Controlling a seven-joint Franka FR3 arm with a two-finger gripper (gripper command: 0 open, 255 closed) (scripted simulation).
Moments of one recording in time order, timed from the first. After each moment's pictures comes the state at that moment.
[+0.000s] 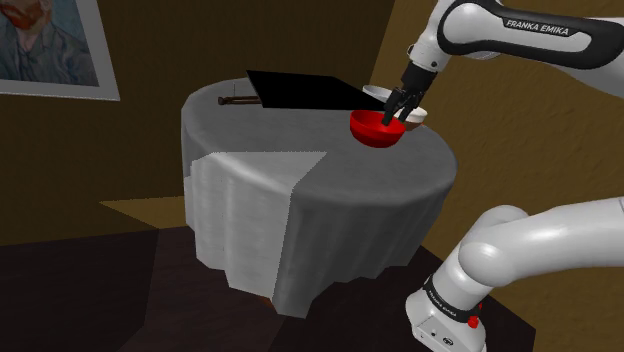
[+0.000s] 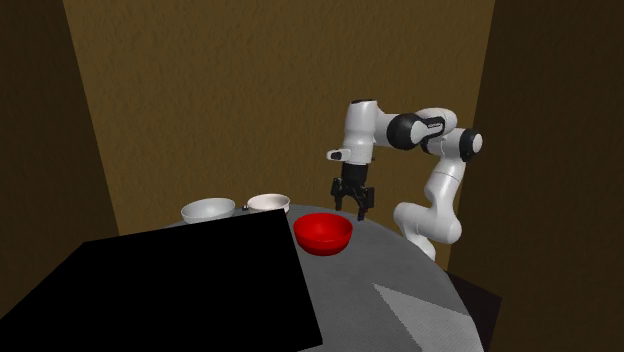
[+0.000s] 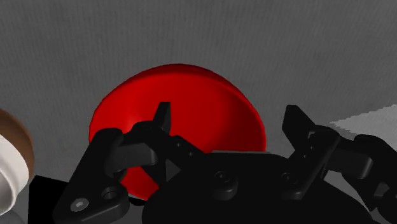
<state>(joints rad) -0.03 -0.69 -0.13 -2.29 -0.06 1.73 -0.11</state>
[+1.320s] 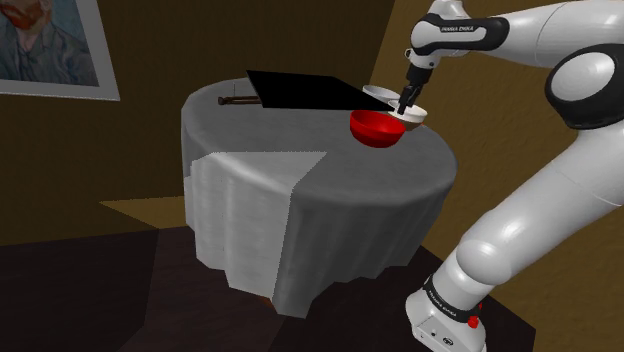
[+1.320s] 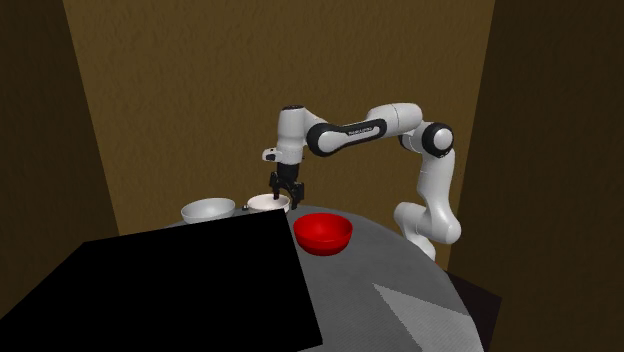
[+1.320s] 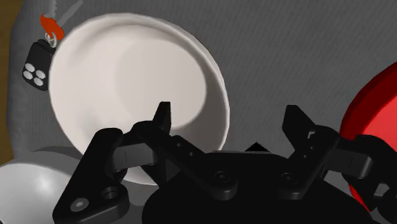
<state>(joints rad) -0.07 -0.17 -0.45 -1.87 -0.18 1.82 -0.65</state>
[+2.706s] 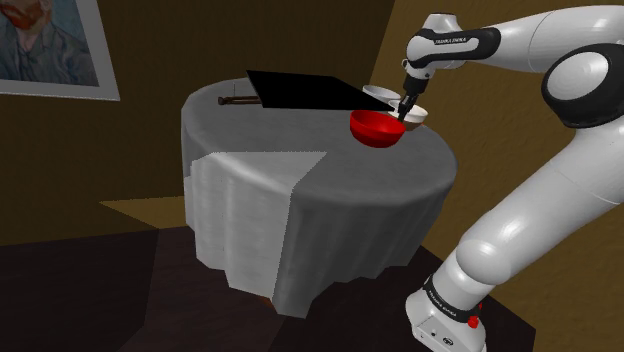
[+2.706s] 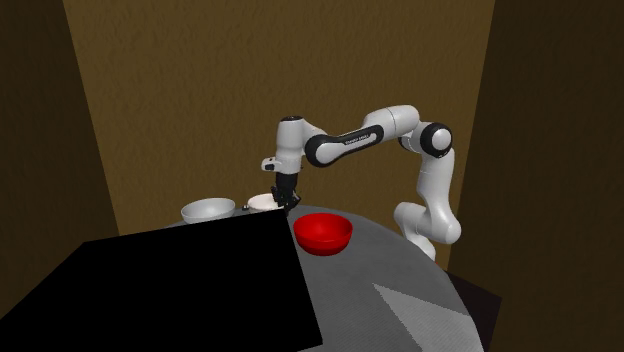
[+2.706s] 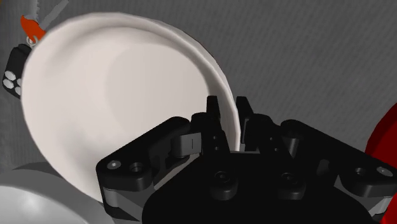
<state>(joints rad) -0.08 -0.16 -0.46 -1.94 -0.18 1.90 -0.66</state>
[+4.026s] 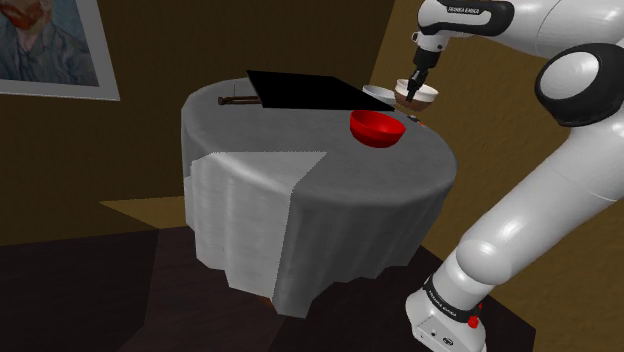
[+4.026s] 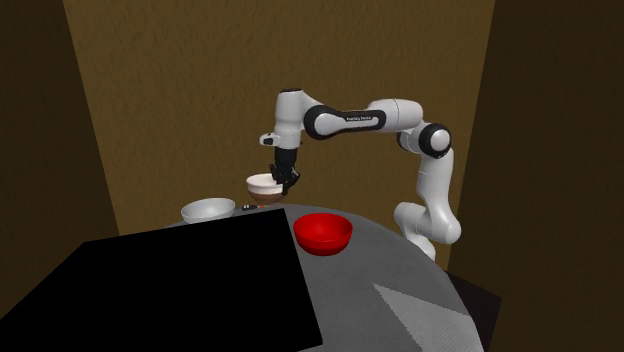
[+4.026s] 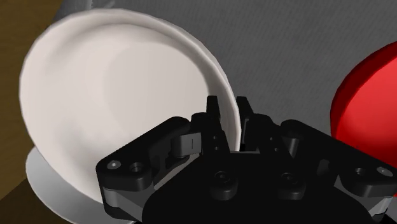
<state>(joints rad) -0.08 -0.13 -0.45 -1.70 -0.16 1.69 -0.69</state>
